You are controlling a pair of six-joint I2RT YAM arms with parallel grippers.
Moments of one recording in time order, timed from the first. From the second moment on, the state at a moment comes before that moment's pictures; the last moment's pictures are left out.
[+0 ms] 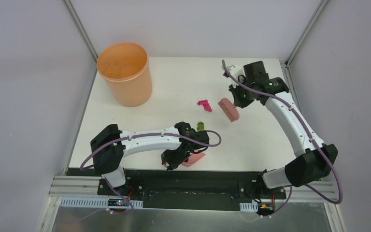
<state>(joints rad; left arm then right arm) -1.21 1.68 1.26 -1.33 -0.06 -0.39 0.33 1.42 1.48 -1.02 -0.13 -0.34</state>
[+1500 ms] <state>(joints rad) -1.14 1.79 1.32 -1.38 -0.05 -0.46 0.37 1.63 1.62 -0.82 -0.24 -0.27</state>
